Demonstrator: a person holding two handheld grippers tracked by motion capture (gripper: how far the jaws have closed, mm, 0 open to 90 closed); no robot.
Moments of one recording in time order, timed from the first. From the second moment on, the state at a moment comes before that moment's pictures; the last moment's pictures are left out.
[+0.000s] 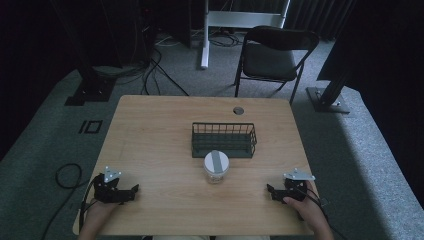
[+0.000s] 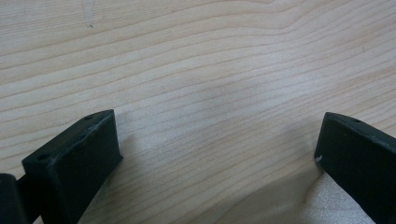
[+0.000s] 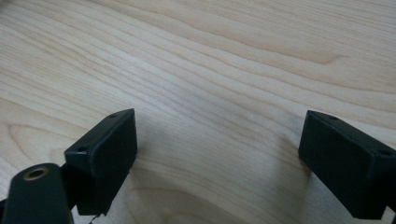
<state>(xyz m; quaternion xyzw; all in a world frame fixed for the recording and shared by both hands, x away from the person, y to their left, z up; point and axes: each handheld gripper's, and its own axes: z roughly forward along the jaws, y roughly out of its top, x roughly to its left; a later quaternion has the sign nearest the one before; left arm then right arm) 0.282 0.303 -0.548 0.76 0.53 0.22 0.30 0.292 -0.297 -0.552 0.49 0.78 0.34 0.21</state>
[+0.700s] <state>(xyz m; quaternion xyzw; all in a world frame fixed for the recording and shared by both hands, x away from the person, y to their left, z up) 0.282 0.303 -0.548 0.76 0.53 0.22 0.30 0.294 -0.279 -0.545 0.47 0.78 0.36 0.19</state>
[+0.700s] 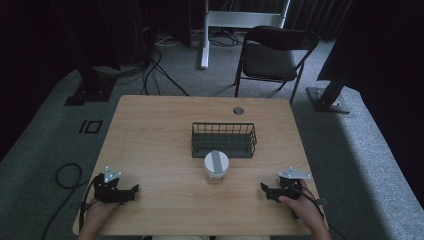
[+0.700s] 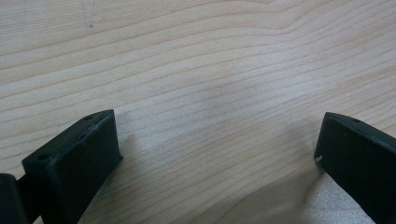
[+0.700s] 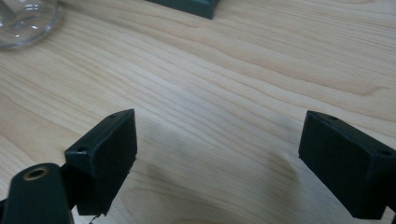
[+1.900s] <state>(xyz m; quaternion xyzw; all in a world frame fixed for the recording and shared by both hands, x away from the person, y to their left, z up) 0.282 0.303 -0.548 0.76 0.53 0.22 0.30 0.292 -0.233 -0.532 0.41 0.80 0.40 0.17</state>
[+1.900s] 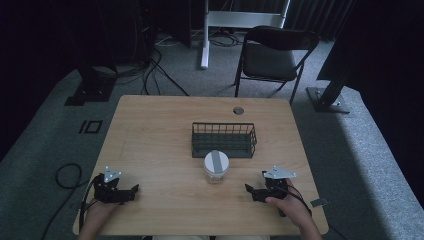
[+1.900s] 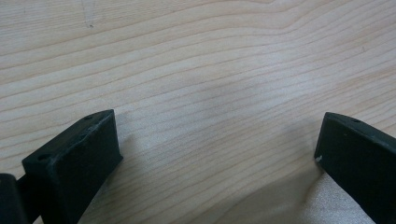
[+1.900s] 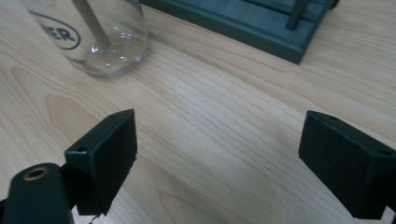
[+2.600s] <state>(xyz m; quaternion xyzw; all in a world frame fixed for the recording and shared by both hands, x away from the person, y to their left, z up) 0.282 0.303 -0.548 0.76 0.53 0.22 0.30 0.297 -0.195 -0.531 0.36 0.82 0.42 0.15</state>
